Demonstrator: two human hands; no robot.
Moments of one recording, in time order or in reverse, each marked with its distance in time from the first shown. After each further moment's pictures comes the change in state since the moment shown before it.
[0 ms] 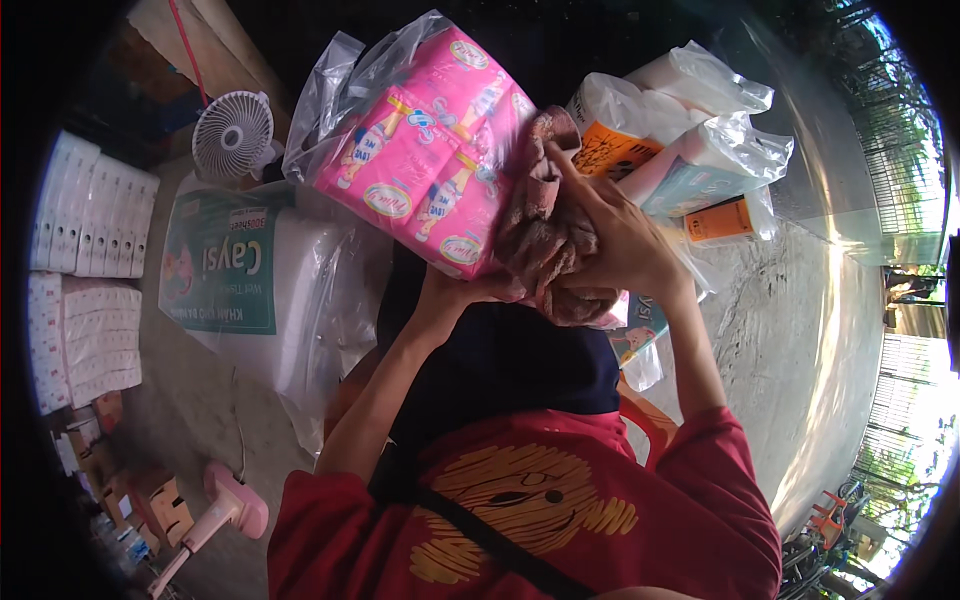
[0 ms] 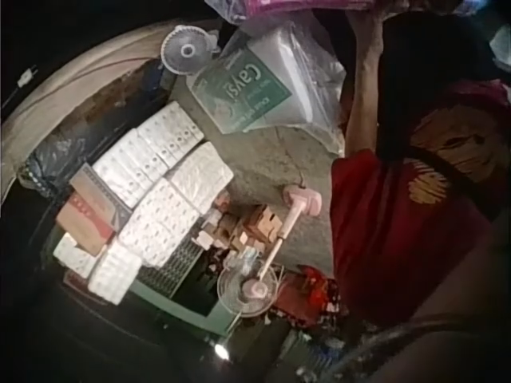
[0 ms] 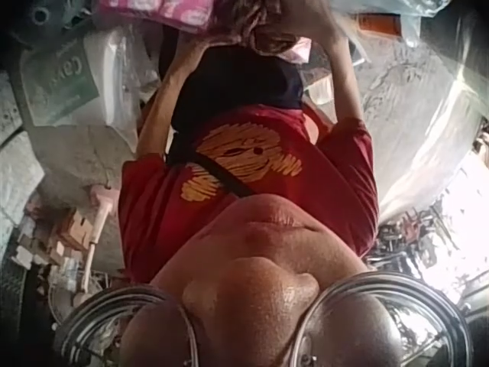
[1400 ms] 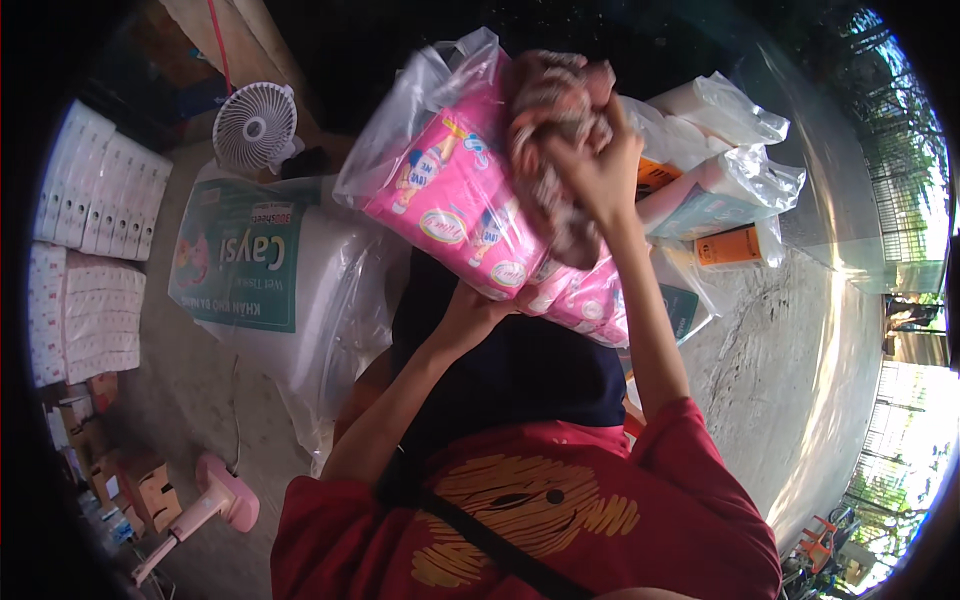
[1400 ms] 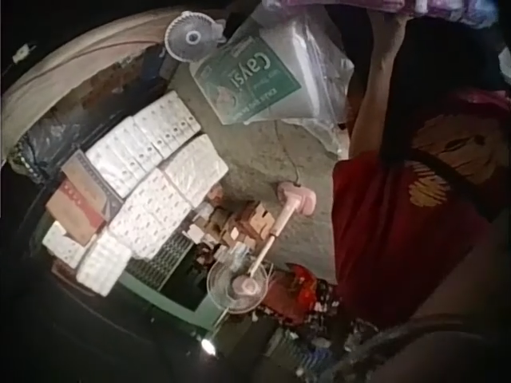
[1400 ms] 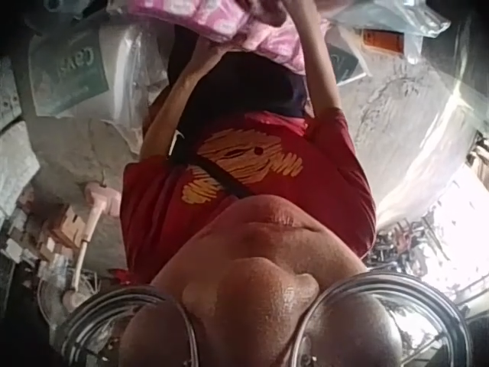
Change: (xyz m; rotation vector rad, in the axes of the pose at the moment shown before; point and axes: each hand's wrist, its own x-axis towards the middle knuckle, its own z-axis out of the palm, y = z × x) left_hand 0.000 -0.027 -0.011 0.032 -0.050 0.132; right_hand 0.105 -0.020 0.019 0.396 0.721 0.018
